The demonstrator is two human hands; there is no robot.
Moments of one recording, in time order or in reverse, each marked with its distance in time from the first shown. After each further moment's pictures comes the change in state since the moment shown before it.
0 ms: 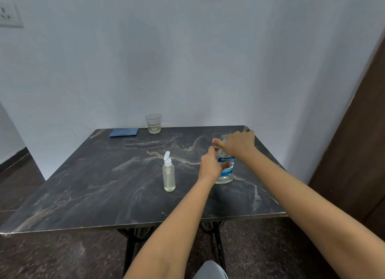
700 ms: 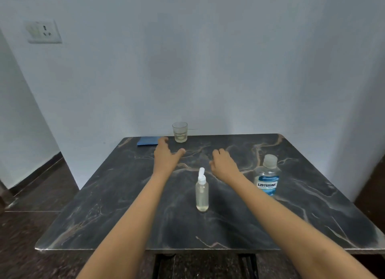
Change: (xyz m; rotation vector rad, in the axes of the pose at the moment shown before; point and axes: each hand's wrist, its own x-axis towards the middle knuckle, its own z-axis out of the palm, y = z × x) left_hand 0.053 -0.067 -0.213 0.111 0.397 -0.031; right_hand 0.047 -0.147 0.052 0.541 0.065 -0.253
